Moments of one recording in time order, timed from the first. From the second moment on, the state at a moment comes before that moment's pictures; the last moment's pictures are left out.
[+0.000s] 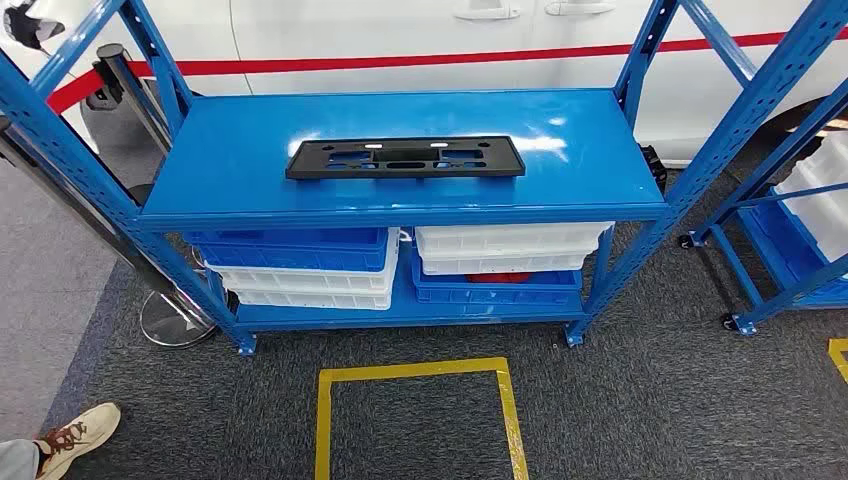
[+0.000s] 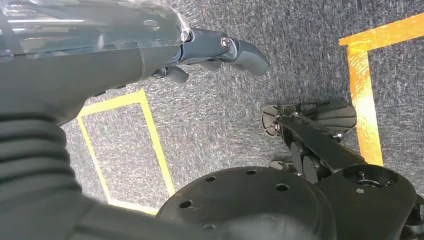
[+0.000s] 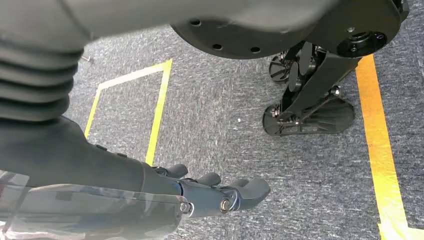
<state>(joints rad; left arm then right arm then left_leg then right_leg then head) 0.15 0.00 0.01 -0.39 0.00 0.00 0.00 0.15 0.00 0.00 -0.40 0.00 0.00 0.00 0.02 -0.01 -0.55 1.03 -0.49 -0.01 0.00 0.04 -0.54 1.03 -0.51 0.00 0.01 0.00</state>
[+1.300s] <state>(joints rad) -0.04 0.01 0.39 -0.22 -0.08 0.06 -0.20 -0.08 0.06 0.04 -0.44 0.04 0.20 -0.48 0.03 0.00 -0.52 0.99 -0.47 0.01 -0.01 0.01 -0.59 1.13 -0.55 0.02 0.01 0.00</state>
